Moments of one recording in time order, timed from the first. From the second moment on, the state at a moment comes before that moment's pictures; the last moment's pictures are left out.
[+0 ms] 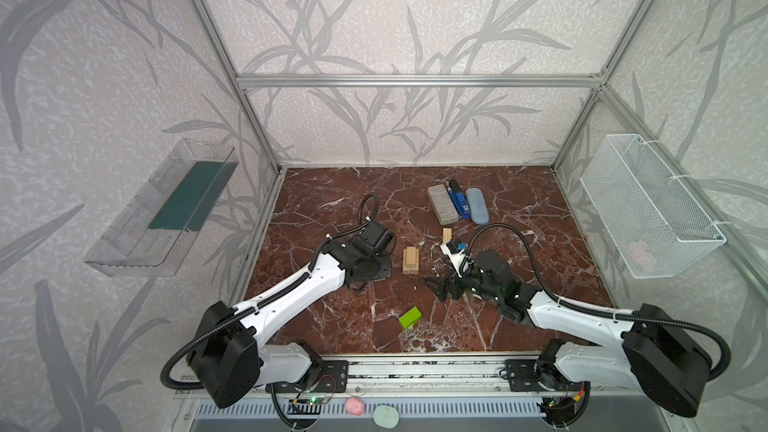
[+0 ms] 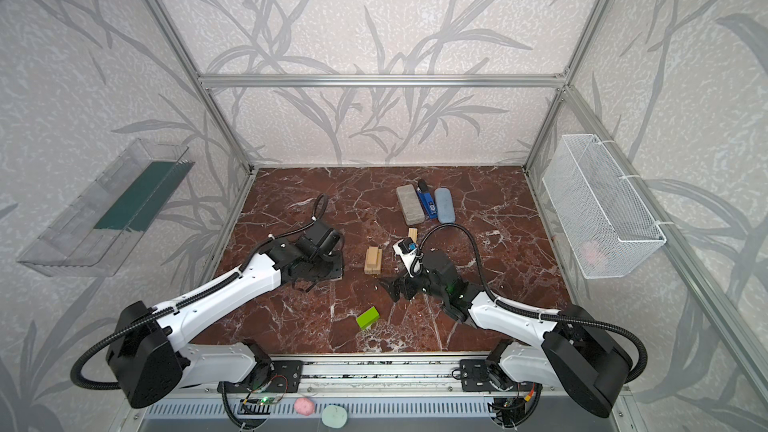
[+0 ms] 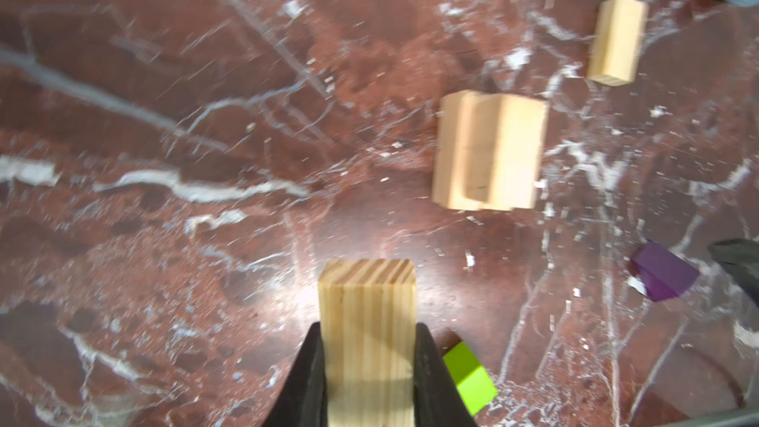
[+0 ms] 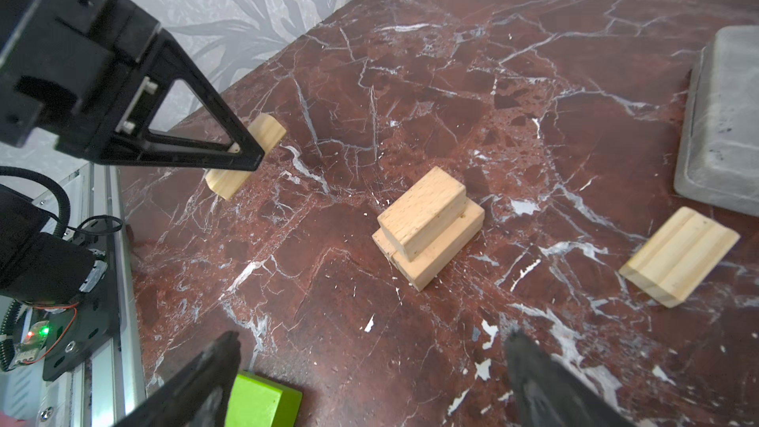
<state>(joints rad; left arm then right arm) -0.70 1.35 1.03 -0.81 -0.09 -0.73 0.75 1.20 0.42 0.37 -0.23 0.20</state>
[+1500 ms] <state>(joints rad) -0.76 1.93 1.53 -0.94 -0.14 -0.68 0.72 1.14 0.39 0.41 -0.24 0.18</state>
